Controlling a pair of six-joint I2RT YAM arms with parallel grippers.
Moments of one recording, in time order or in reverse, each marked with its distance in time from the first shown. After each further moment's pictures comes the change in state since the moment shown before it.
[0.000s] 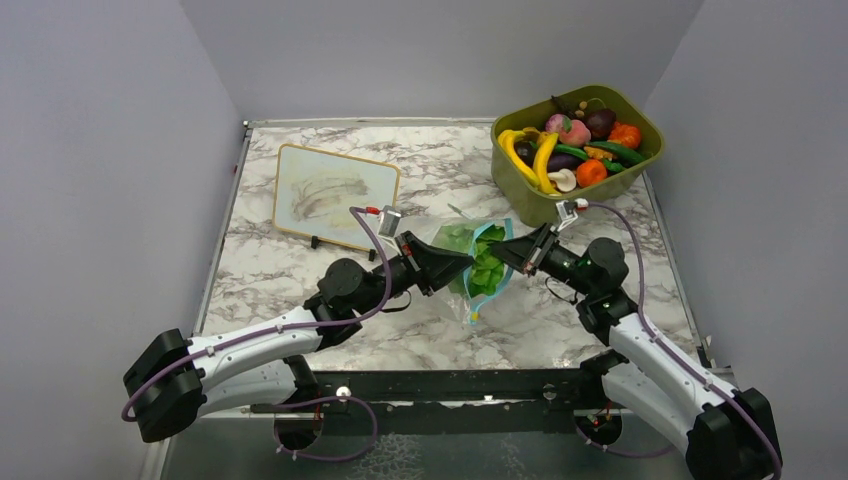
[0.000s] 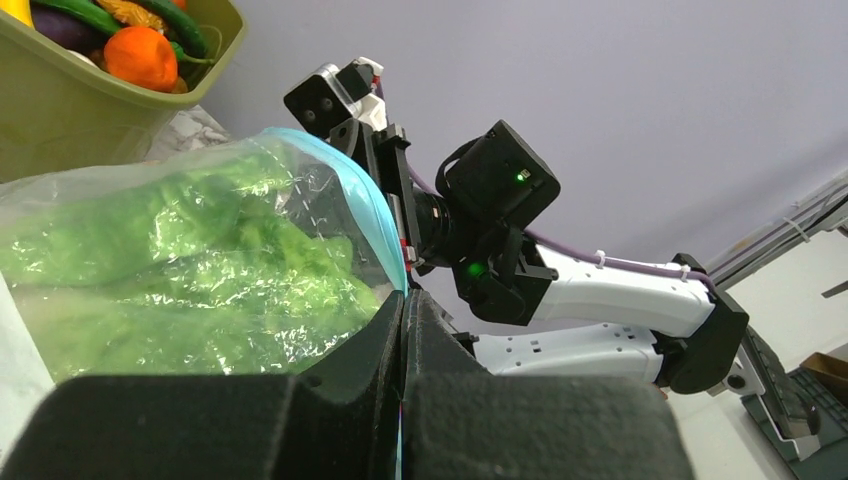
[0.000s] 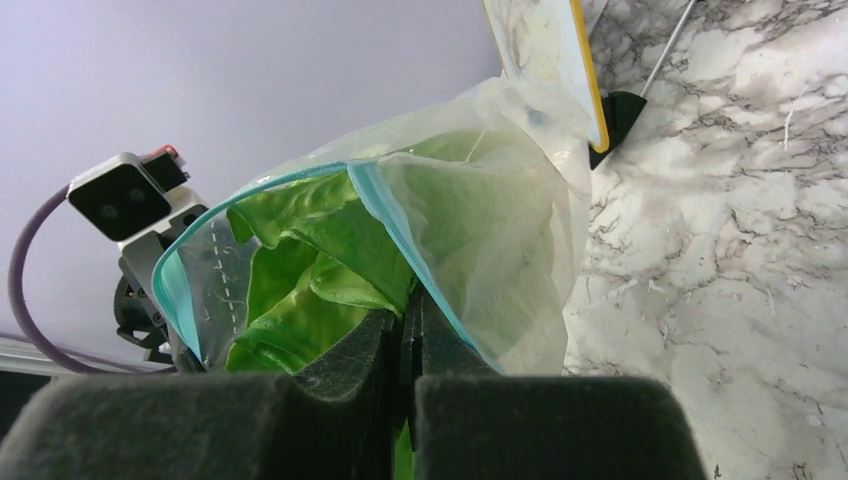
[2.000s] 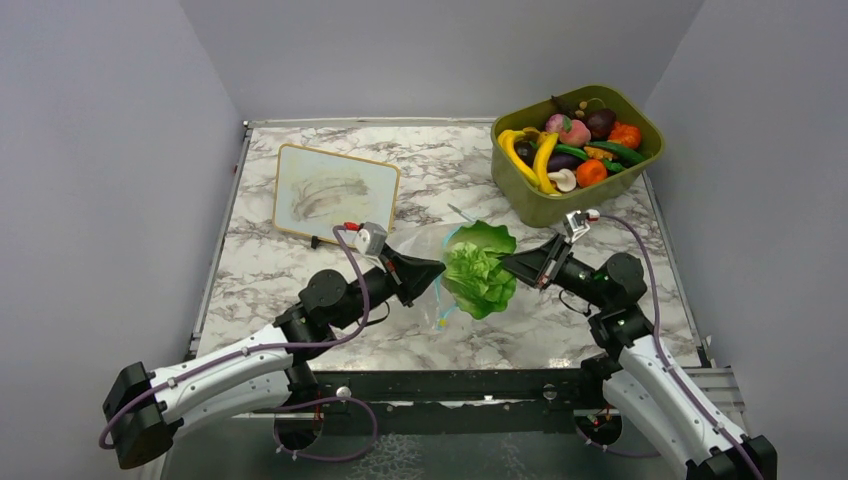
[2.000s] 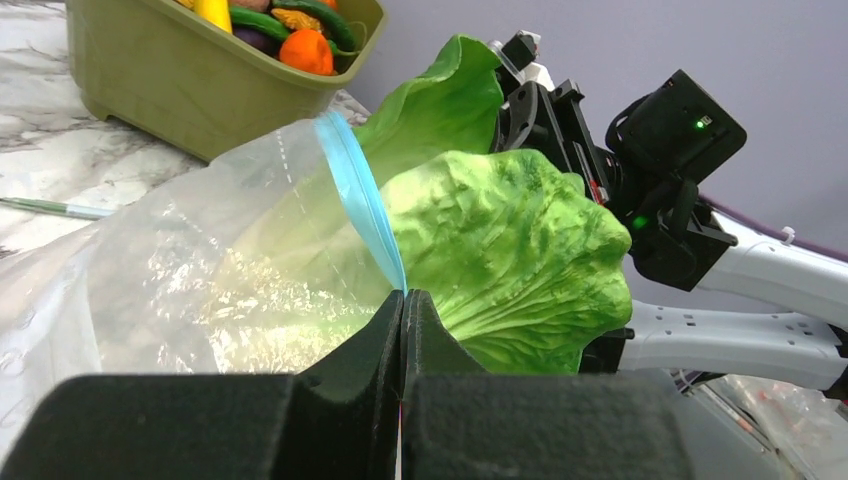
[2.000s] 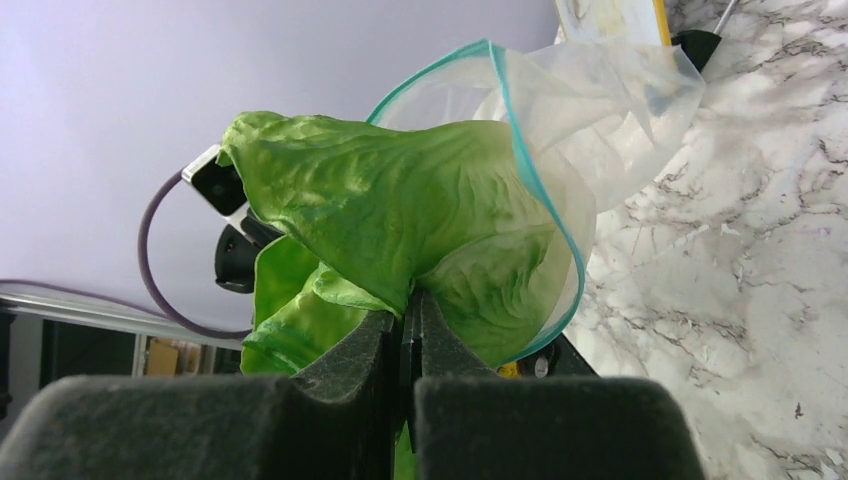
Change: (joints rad) left arm 0.000 -0.266 -0.068 -0.333 -0.132 0.277; right arm -0.052 -0.227 -0.032 -0.140 -0.116 0.134
